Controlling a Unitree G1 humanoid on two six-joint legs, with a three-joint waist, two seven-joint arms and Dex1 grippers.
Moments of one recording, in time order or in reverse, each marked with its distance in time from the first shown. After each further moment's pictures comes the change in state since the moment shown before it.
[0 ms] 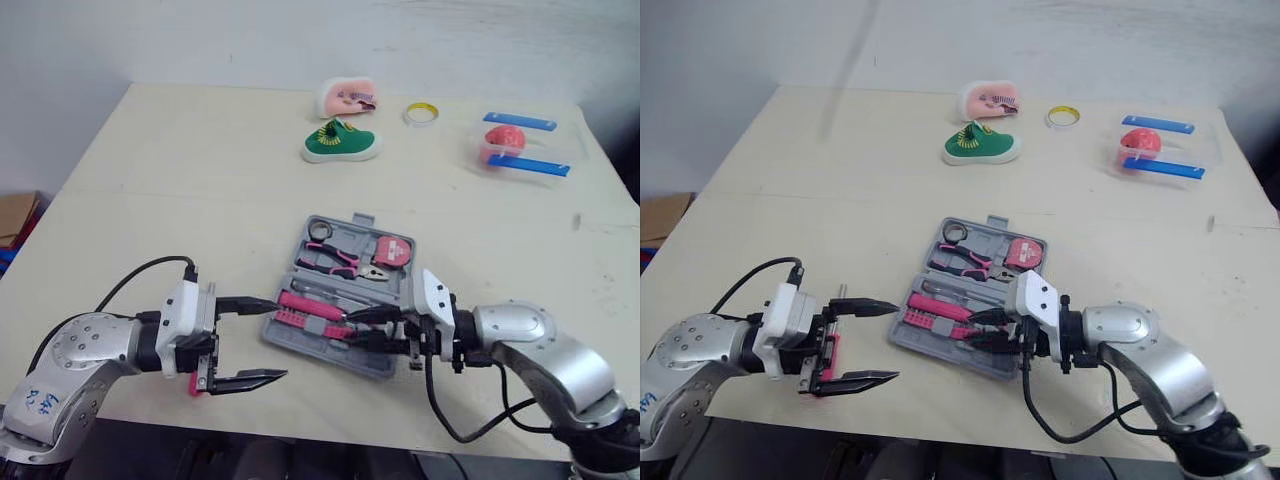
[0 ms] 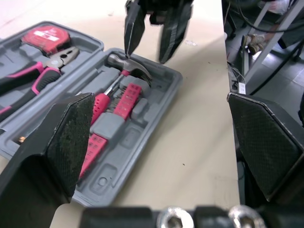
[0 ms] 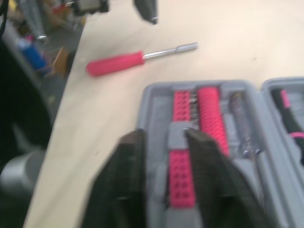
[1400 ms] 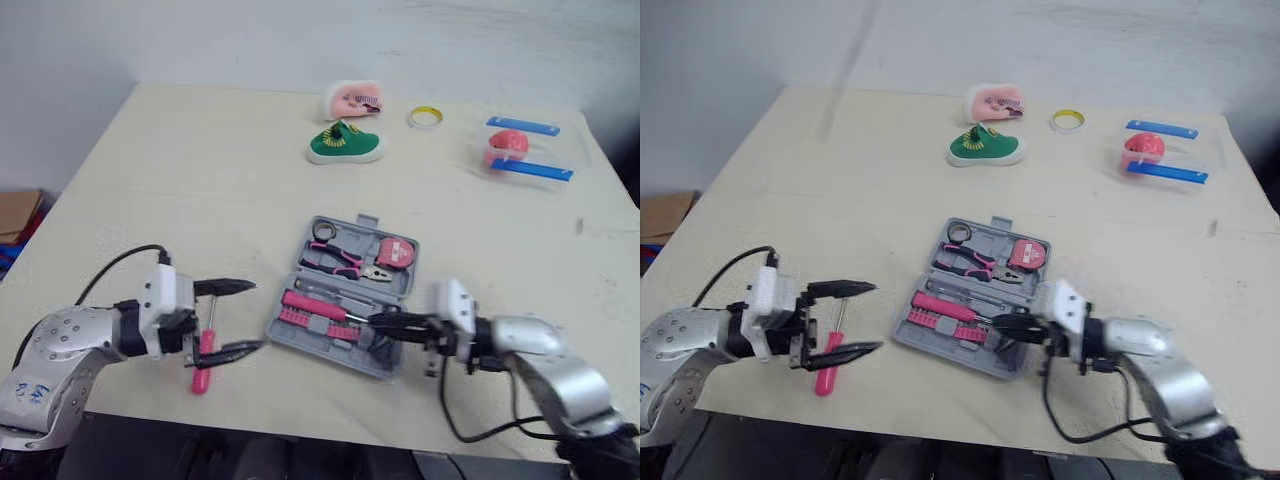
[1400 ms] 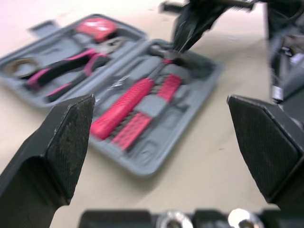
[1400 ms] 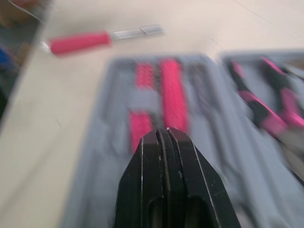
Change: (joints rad) left arm 0.000 -0.010 0.094 0.181 0.061 -0.086 0.022; right arm 0.136 -0.068 -0.199 0.100 -0.044 -0.163 0.080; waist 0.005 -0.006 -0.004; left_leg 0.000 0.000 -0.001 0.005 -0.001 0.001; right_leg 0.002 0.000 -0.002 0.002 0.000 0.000
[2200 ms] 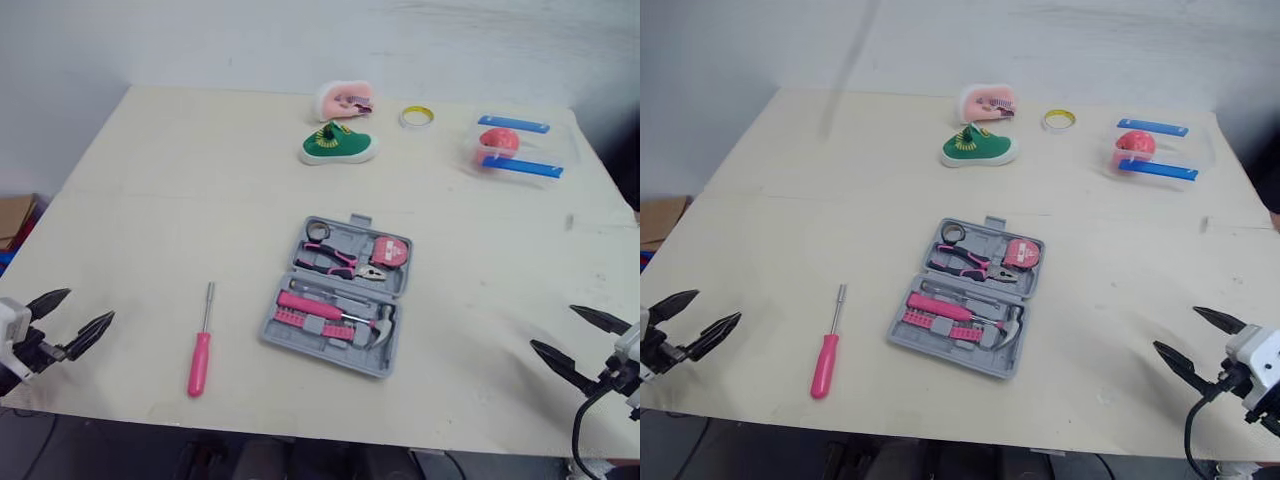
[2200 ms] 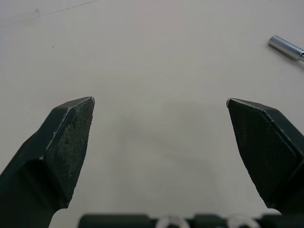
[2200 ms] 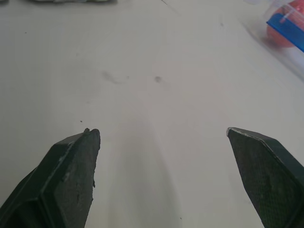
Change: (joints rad) left arm 0.165 -0.030 0.405 0.631 0.144 -0.353 0.121; right arm 0.333 -0.032 -0.570 0.540 -0.049 -0.613 0.016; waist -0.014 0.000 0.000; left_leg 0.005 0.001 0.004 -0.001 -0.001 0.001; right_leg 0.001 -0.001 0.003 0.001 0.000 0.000
